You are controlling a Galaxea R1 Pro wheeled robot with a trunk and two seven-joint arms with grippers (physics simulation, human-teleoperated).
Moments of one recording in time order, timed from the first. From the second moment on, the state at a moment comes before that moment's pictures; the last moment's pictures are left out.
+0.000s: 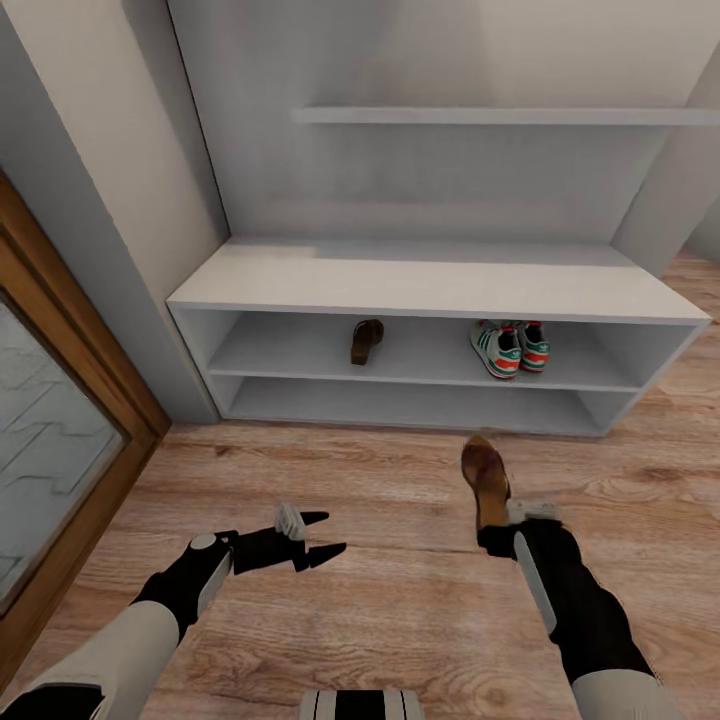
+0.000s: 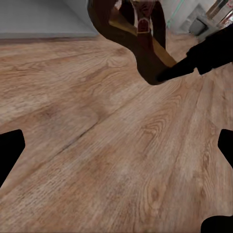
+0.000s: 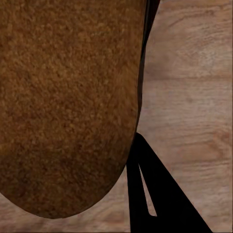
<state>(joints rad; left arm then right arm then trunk) -0.73 0.03 -0.04 -0.44 0.03 -0.14 -1.16 -0.49 -0.01 -0.08 -1.19 -0.03 0.93 -0.13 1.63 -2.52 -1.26</state>
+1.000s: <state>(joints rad) -0.73 0.03 -0.04 -0.44 0.03 -0.14 -1.16 -0.85 0.06 -0.05 -0.98 -0.04 0.79 -0.14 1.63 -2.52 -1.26</state>
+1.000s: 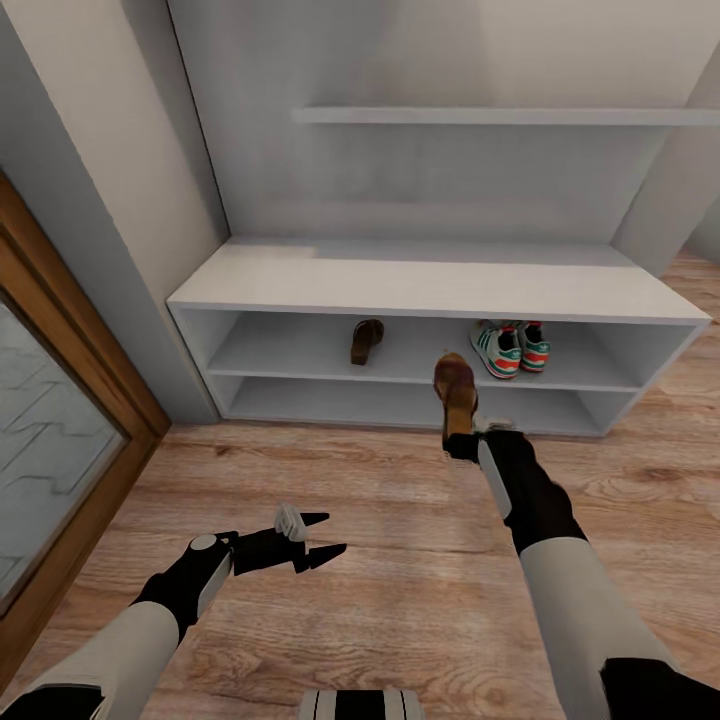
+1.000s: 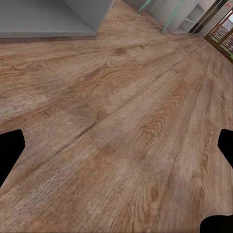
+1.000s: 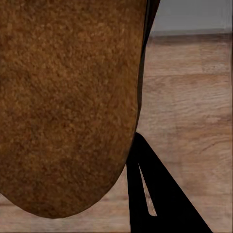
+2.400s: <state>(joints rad) -0.73 0.02 -0.04 -0.44 0.03 -0.14 -1.16 -0.85 0.05 -0.03 -0.70 -0.04 0.52 -0.14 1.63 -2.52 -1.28</state>
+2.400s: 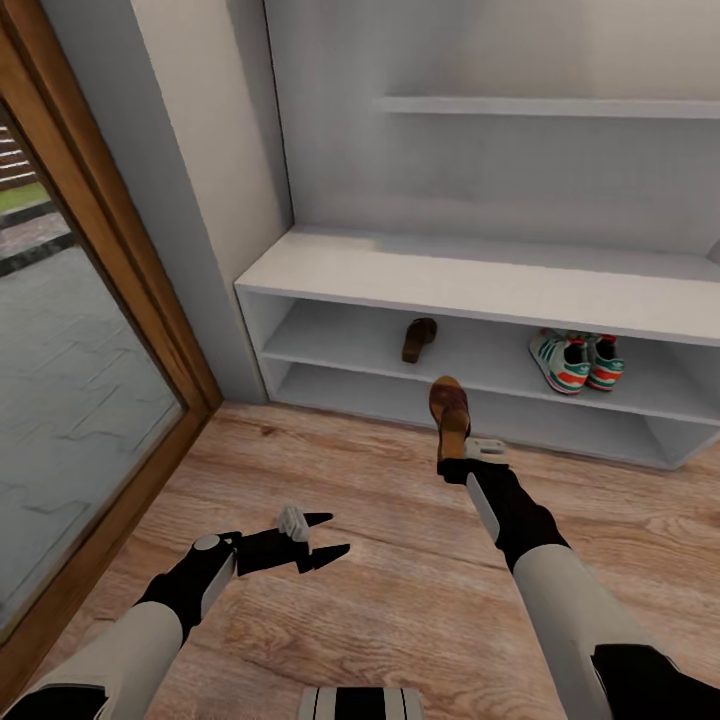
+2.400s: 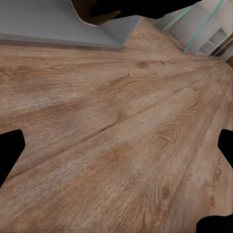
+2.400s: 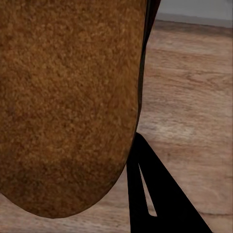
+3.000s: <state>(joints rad) -0.73 0.01 -0.04 -0.44 0.03 -0.14 -1.16 -0.85 0.04 -0.04 -0.94 -0.04 0.58 -0.15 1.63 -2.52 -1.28</state>
